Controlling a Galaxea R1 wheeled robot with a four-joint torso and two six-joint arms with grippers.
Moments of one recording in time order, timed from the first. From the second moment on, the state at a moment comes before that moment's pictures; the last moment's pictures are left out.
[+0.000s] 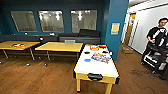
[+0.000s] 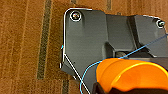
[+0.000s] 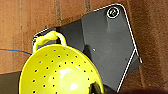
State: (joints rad) left arm 1.54 2.86 -2.62 0.21 -0.10 -0.23; right arm -1.59 2.77 -2.36 0.14 0.20 0.01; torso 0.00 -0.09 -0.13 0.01
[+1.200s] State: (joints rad) left arm 1.54 2.93 -2.72 0.22 -0.10 -0.20; right arm -1.60 2.78 -2.37 0.11 0.20 0.01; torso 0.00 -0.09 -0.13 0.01
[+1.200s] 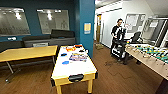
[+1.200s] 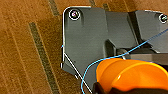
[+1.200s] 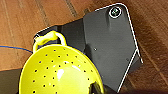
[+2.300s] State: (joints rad) left arm 1.54 2.94 -2.73 0.22 -0.10 -0.20; right arm -1.61 2.83 -2.46 0.09 0.20 0.01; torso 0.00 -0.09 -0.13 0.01
